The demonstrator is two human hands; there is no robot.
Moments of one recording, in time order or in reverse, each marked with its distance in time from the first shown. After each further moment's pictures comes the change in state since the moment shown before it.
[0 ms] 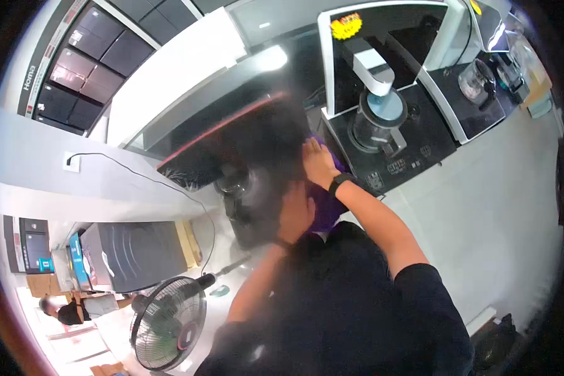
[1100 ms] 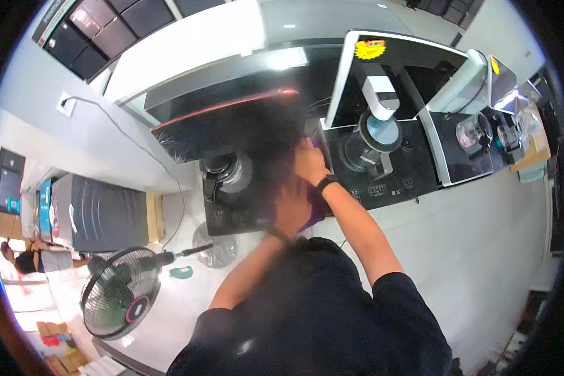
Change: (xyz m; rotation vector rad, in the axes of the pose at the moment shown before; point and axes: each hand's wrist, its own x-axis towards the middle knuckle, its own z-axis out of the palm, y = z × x) left_hand 0.021 0.059 0.015 0.063 0.071 -0.132; right_hand 0.020 0.030 0.013 0.277 0.244 -0.051
